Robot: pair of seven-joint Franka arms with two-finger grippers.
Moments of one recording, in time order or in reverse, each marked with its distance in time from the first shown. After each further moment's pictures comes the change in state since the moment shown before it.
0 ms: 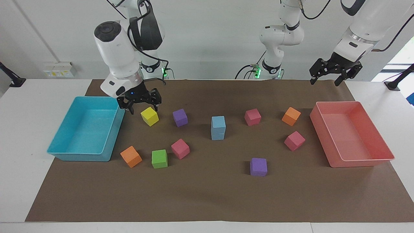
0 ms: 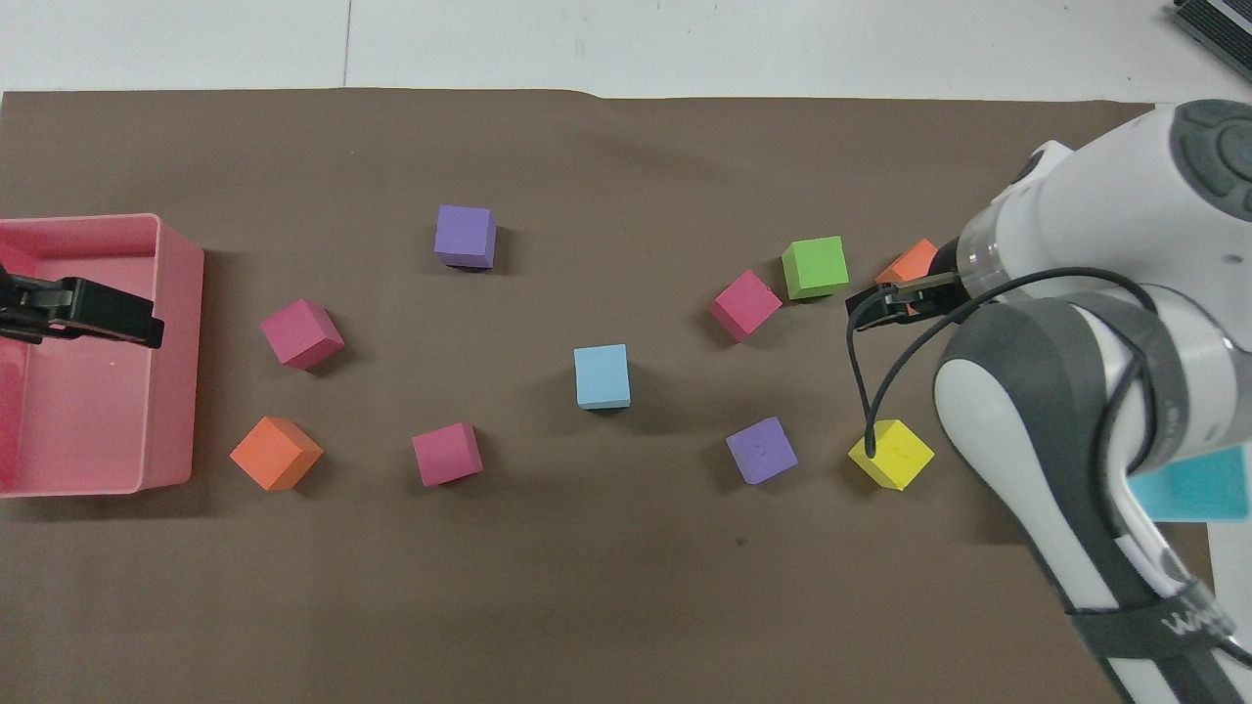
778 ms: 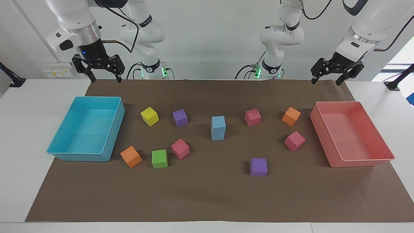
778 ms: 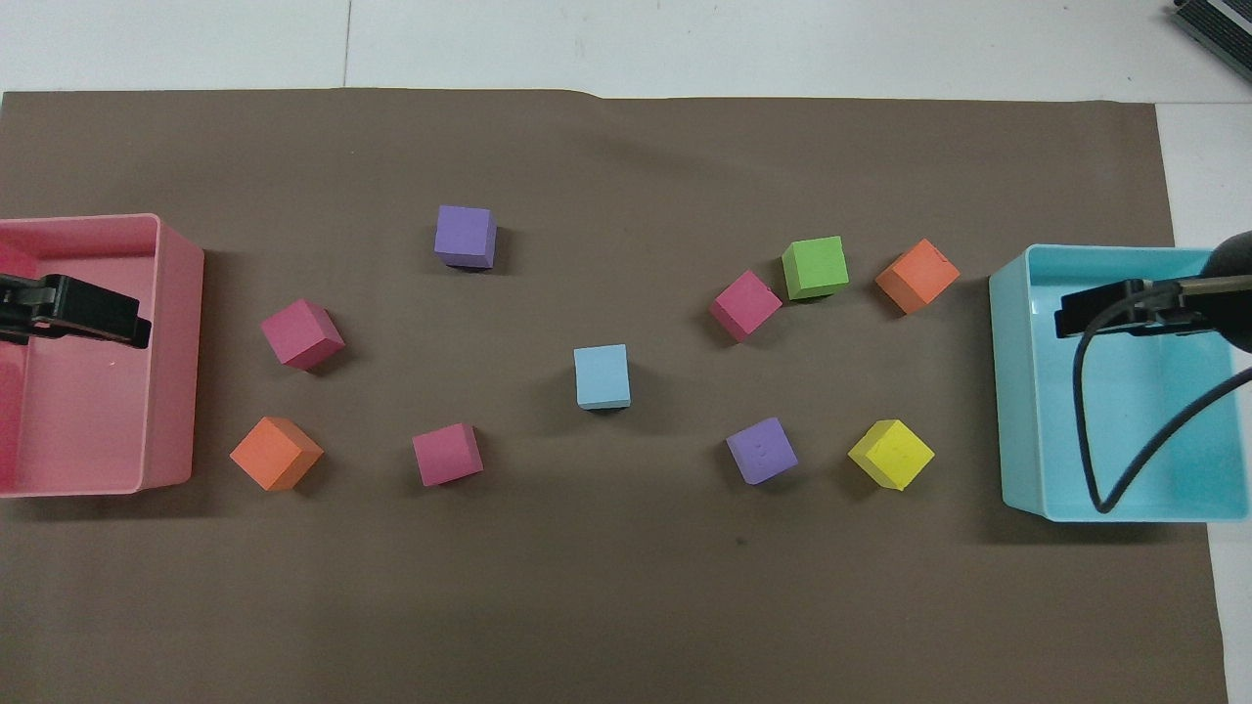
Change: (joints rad) left arm 0.006 0.000 -0.006 0.004 0.000 -0.014 0.020; right arm -0.131 -0.112 -0.050 0.138 -0.018 -0.266 -0.007
